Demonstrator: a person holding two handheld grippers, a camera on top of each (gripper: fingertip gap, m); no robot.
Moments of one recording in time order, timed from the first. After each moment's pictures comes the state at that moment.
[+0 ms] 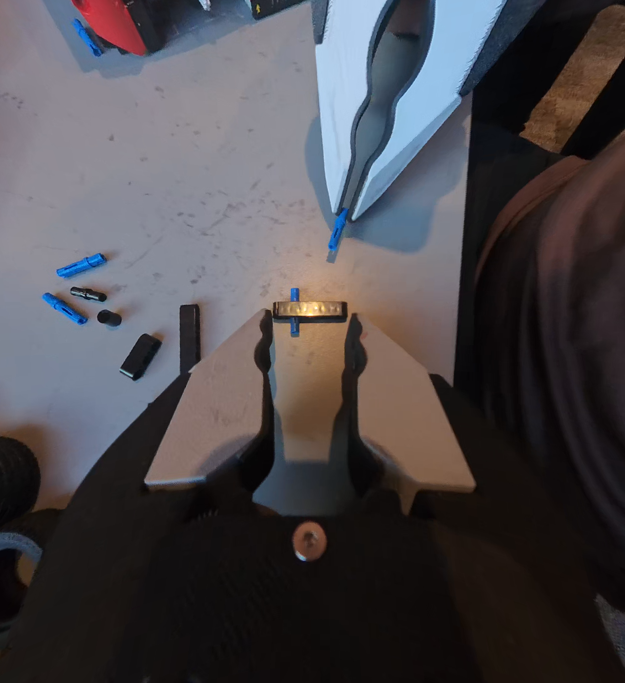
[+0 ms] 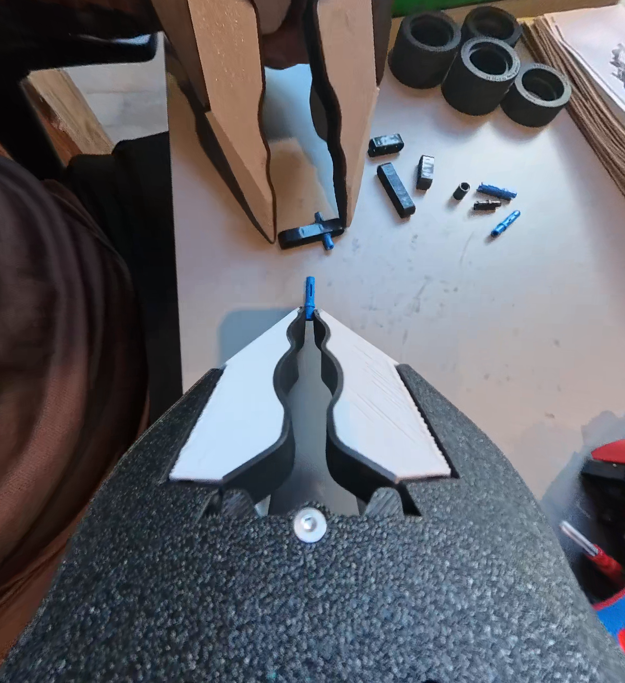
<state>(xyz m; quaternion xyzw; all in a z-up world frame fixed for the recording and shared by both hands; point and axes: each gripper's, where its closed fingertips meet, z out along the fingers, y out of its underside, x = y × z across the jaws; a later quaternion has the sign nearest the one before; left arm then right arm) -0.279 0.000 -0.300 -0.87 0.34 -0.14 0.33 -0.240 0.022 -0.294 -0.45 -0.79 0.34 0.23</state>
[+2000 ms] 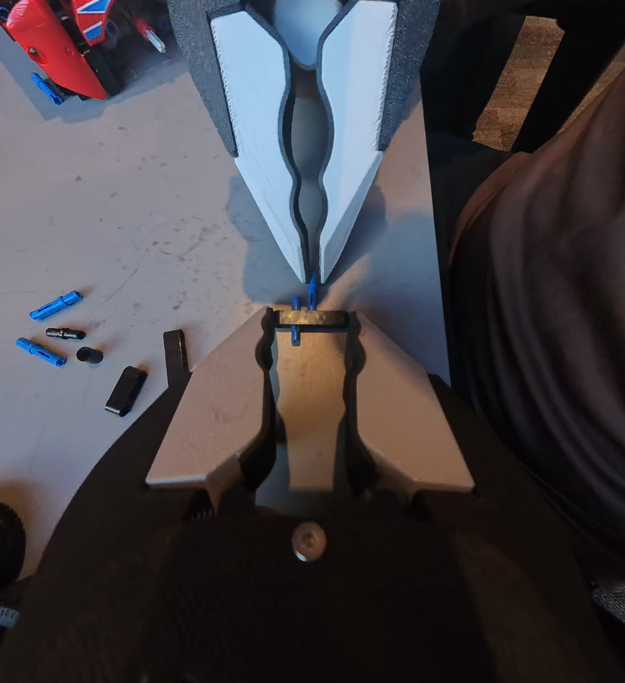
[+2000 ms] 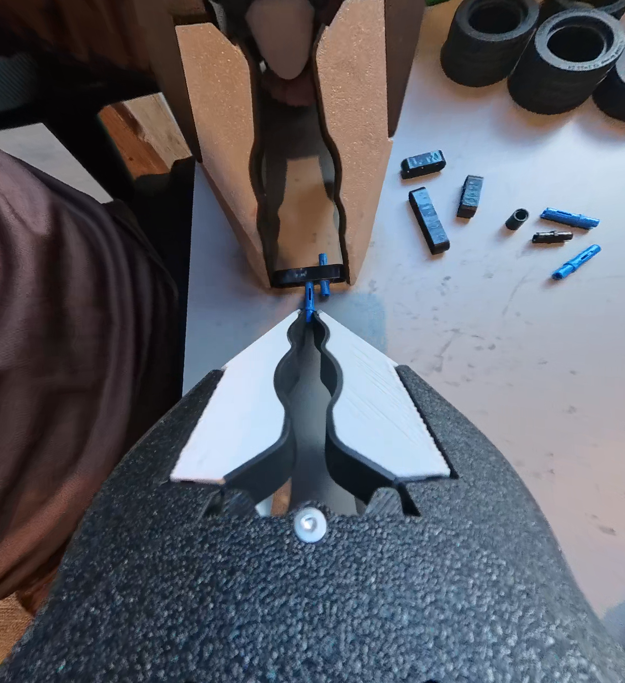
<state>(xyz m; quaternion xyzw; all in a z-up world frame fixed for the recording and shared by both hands) -0.270 -0.002 -0.300 -0.83 0.39 -0.18 0.35 -0.264 0.003 -0.299 -0.44 -0.80 0.38 0.13</state>
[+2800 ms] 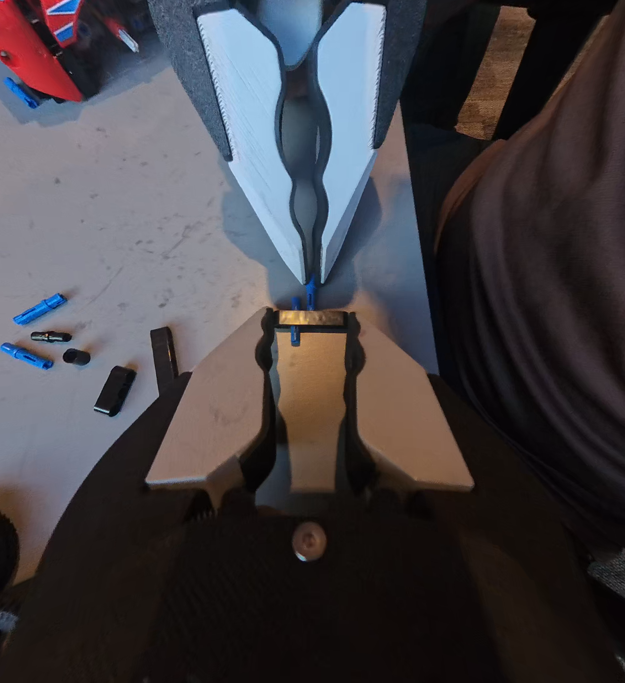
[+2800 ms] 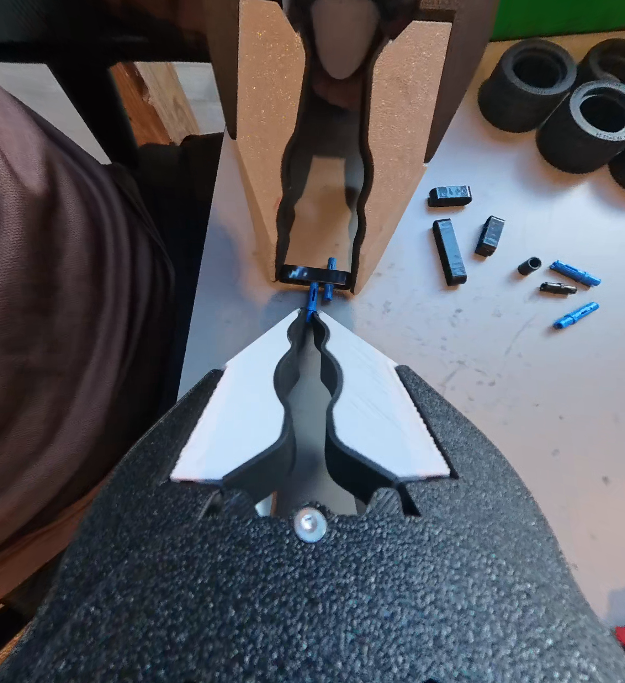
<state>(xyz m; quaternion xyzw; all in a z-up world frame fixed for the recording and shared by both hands) -0.269 -0.011 -0.300 -0.82 0.41 -0.20 0.34 -0.264 -0.006 -0.299 -0.37 -0.84 0.37 0.16</state>
